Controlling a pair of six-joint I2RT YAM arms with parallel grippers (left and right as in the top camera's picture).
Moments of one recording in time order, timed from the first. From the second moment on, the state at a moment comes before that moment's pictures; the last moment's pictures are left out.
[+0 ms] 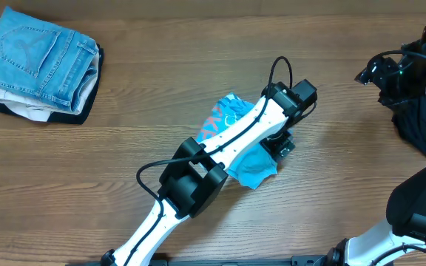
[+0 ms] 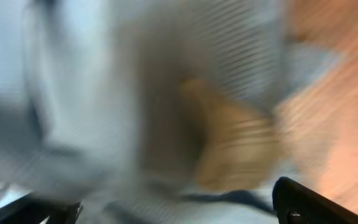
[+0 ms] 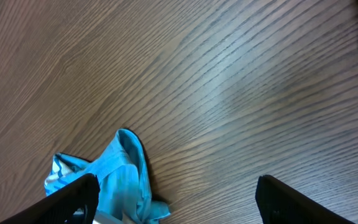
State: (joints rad) left arm -0.85 2.46 2.21 -1.30 -0.09 -0.01; right arm -0.33 1.83 1.72 -1.16 -0.29 0.33
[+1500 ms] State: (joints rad) left arm -0.73 2.56 2.31 -1.41 -0.18 0.03; right arm -0.33 1.83 1.72 -1.16 -0.29 0.33
